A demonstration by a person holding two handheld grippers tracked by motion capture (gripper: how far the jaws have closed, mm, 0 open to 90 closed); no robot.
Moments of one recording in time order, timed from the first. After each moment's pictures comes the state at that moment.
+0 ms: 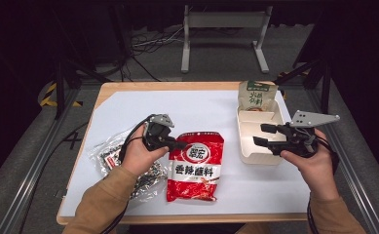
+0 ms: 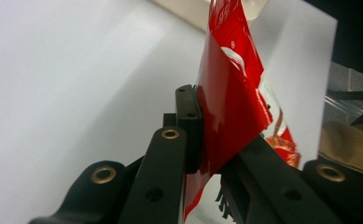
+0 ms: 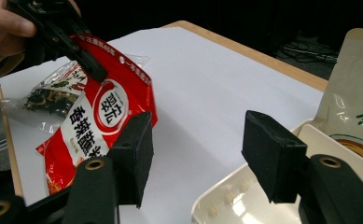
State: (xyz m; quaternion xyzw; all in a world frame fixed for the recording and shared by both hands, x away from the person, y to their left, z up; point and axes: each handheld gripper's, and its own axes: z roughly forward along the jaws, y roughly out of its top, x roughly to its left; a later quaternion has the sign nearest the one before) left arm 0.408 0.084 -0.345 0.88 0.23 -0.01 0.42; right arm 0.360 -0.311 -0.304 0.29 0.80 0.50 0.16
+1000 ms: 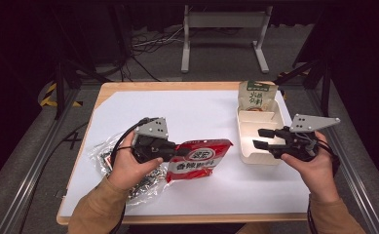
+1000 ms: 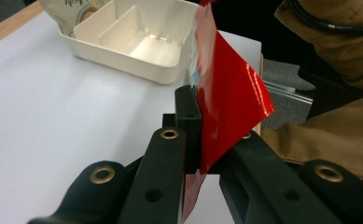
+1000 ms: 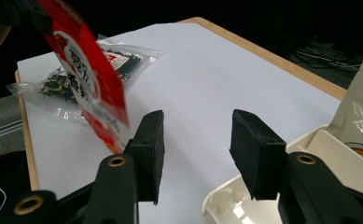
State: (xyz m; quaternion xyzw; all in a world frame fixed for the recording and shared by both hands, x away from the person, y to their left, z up) left arm 0.356 0.092 -0.296 0.86 0.14 0.02 0.49; right arm 0.351 -0.307 -0.302 0.25 0.82 0.49 0.16
